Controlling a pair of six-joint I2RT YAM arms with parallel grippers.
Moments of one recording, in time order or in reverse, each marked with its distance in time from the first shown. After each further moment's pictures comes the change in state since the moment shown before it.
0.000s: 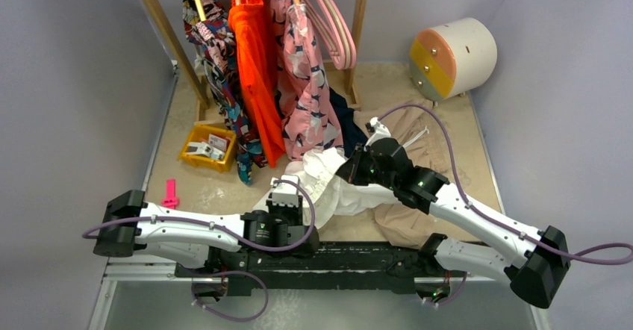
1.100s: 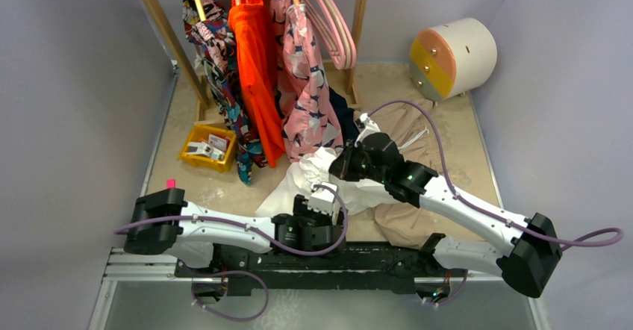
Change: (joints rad) left arm 0.002 0.233 0.059 0.365 0.176 0.258; right arm 0.000 0.098 0.024 0.096 -0.066 -0.001
